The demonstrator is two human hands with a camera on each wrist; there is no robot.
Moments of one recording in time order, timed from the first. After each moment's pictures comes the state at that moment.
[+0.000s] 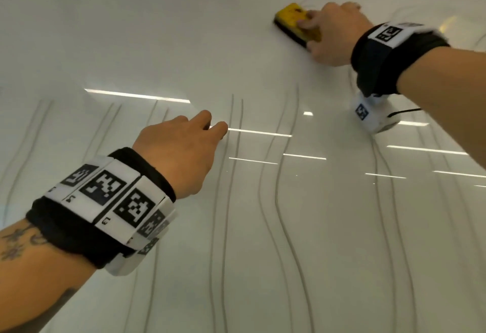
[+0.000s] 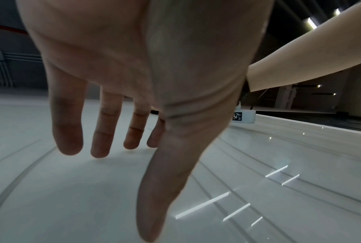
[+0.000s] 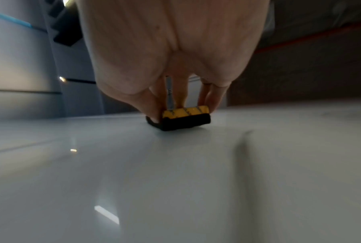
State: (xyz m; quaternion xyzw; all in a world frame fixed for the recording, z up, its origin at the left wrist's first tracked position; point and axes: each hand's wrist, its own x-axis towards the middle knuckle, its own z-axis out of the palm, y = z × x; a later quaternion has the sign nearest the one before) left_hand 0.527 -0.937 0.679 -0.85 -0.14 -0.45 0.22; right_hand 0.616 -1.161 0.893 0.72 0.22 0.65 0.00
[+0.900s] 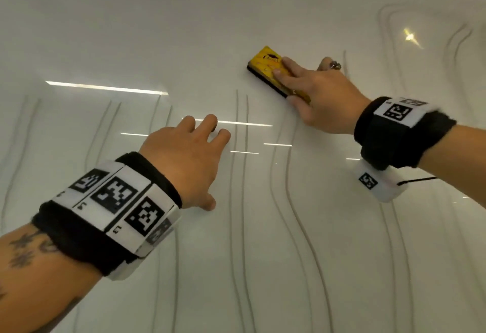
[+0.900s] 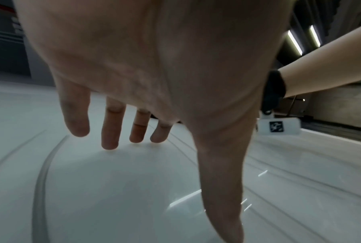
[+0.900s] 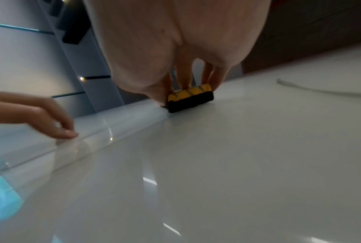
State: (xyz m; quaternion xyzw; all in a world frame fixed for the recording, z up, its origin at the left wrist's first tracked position) left_hand 0.520 -0.914 0.669 -0.86 -0.10 -0.40 0.29; right_hand 0.629 -1.147 0.781 0.71 0.32 0.63 0.08
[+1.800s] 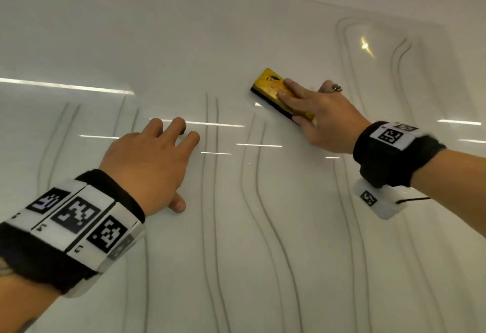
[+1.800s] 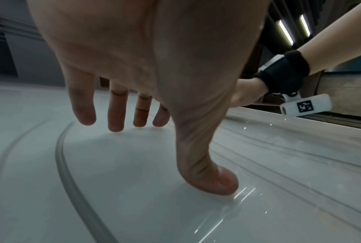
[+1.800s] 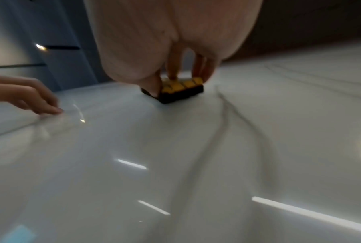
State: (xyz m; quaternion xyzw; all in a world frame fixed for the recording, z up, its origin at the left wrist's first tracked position) left_hand 0.524 -0.910 0.666 -0.85 -0.09 -0.43 0.29; right_hand 0.636 -1.206 0.750 0.71 0.30 0.64 0.07
